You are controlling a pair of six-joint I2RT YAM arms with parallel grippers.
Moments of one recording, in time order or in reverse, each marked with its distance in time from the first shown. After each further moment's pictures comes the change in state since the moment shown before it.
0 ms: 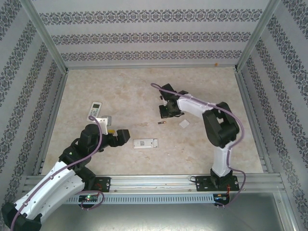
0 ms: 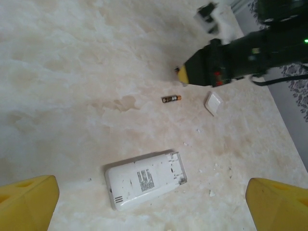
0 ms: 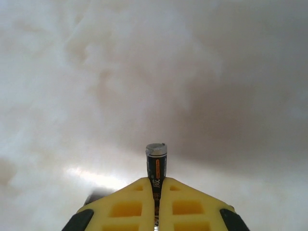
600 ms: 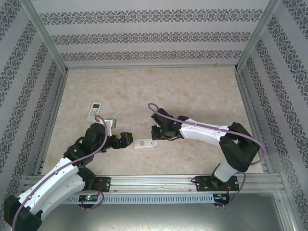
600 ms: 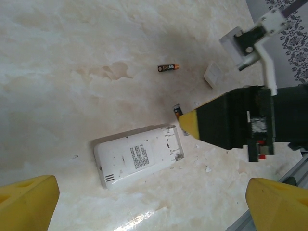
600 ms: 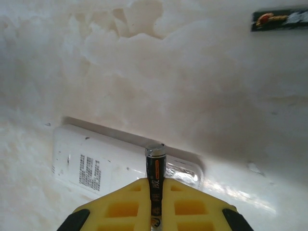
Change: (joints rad) left arm 0.000 0.051 -0.034 0.026 0.098 -0.015; right arm 0.294 -0.268 -0.380 0.259 -0.068 0.415
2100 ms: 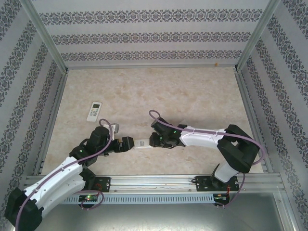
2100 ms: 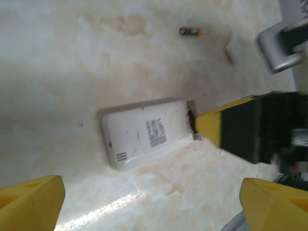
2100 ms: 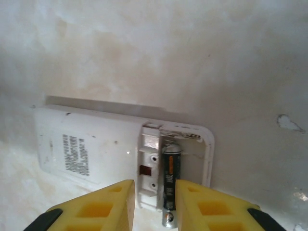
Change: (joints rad) left arm 0.000 0.090 -0.118 0.092 0.071 -0.079; right arm 0.071 -0.055 -0.117 0.085 0.021 0.140
